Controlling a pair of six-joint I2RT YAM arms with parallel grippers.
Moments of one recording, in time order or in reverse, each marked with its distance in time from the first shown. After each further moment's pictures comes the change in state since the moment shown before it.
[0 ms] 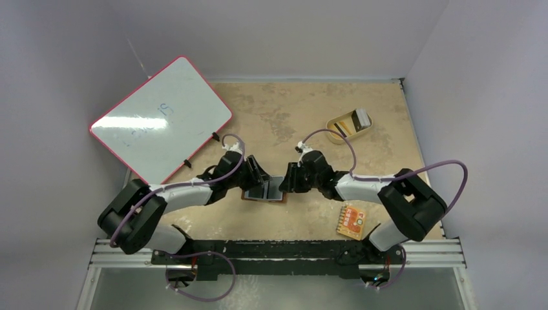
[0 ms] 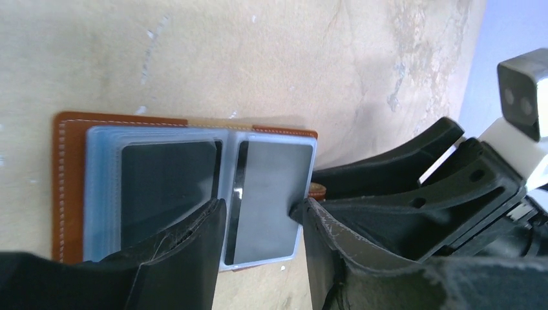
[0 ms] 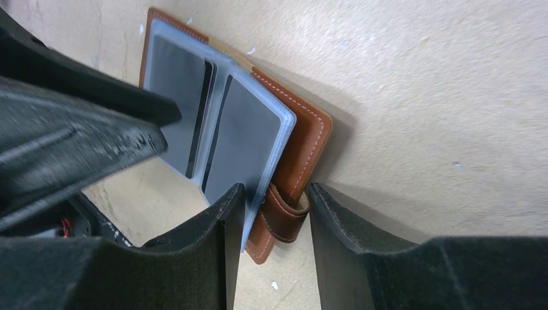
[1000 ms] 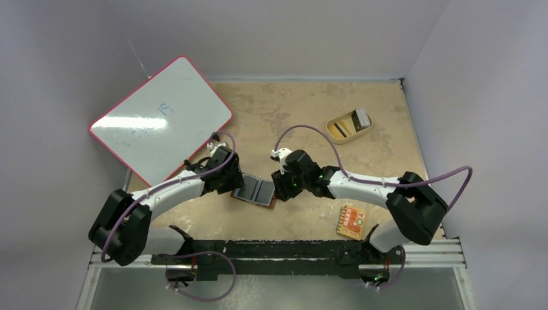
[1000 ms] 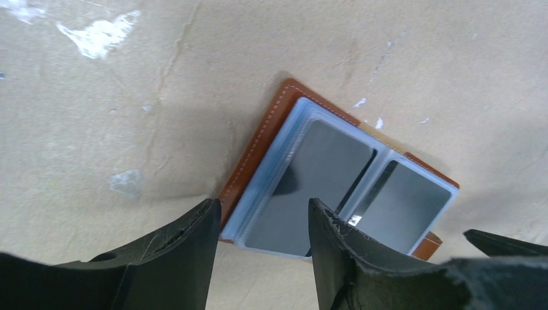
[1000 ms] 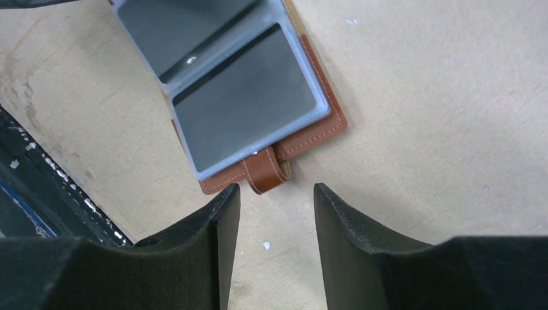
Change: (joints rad) left arm 0.094 -0.121 0.134 -0.631 -0.229 0.192; right arm 0.158 -0.023 0.175 -0.325 0.055 -0.385
